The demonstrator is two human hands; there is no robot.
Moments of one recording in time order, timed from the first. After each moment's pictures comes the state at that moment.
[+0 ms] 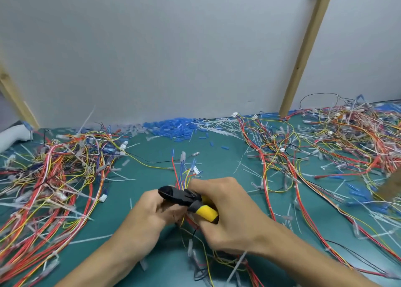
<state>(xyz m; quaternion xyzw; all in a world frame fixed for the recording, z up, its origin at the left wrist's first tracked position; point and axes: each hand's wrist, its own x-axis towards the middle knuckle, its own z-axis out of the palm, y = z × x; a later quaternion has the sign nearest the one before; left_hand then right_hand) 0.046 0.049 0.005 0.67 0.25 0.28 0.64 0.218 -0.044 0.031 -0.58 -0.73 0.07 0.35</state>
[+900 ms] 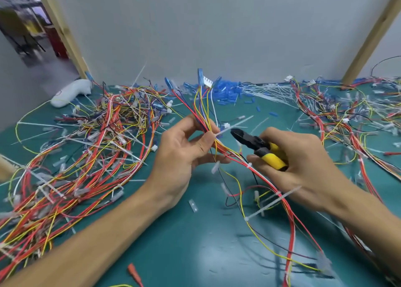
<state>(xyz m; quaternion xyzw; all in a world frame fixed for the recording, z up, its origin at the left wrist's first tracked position) 0.030 0.051 0.021 0.57 0.18 0.45 0.66 0.239 -0.049 0.020 -0.61 -0.71 0.00 0.36</state>
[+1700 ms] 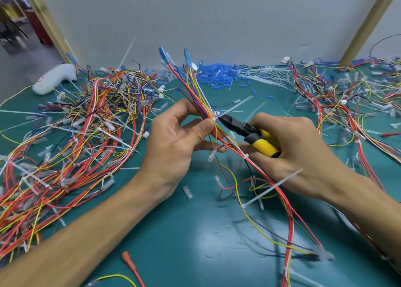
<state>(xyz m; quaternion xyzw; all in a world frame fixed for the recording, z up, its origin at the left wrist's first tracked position) 0.034 0.046 0.018 0.58 0.17 0.48 0.64 0.230 -0.049 0.021 -0.61 -0.71 0.01 0.35</state>
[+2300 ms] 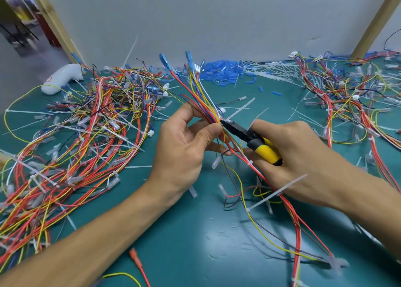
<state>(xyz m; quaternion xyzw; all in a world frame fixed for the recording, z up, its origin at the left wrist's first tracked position) 0.038 0.039 0.013 0.62 0.19 0.49 0.58 0.223 -0.053 0.021 -0.61 -0.73 0.05 0.30</state>
